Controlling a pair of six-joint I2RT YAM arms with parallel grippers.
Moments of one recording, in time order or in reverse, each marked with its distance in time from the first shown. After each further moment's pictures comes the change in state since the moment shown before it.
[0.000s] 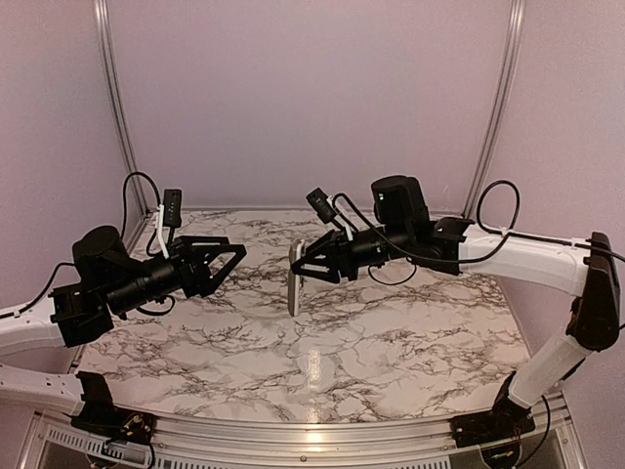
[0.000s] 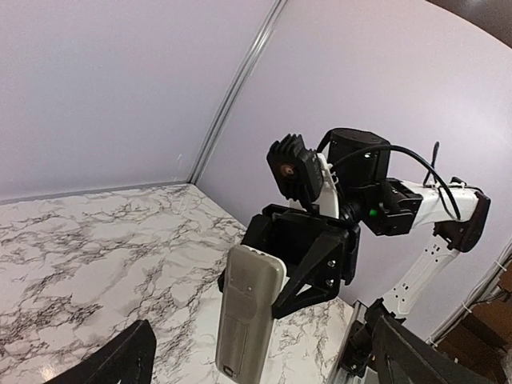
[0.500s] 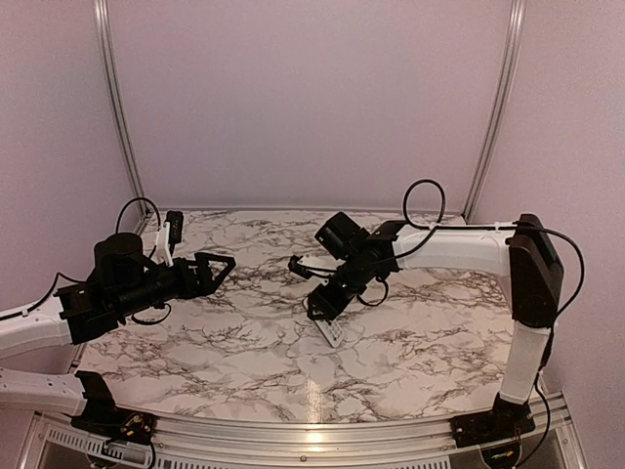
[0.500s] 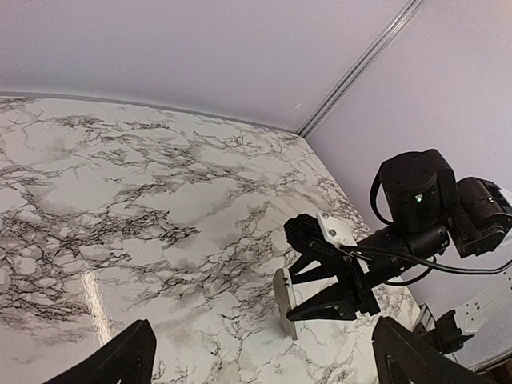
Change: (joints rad) left arm 0.157 0.027 -0.041 -0.239 -0.118 -0.138; right arm 0.034 0.333 0.222 -0.616 0.485 -0.254
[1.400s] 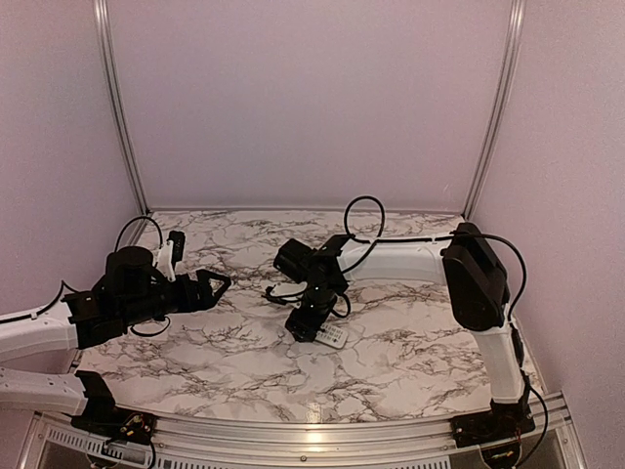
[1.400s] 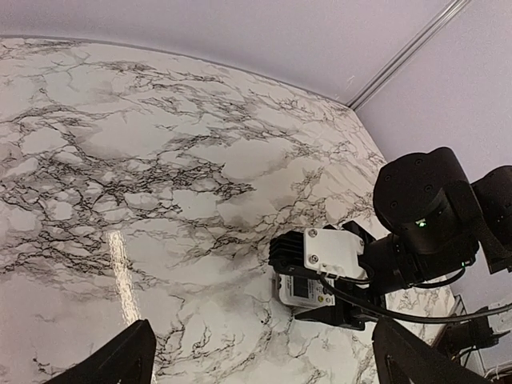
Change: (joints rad) left arm 0.048 0.021 -0.082 -0.062 -0.019 -0.026; right arm 0.107 0.348 0.334 -0.253 0.226 -0.072
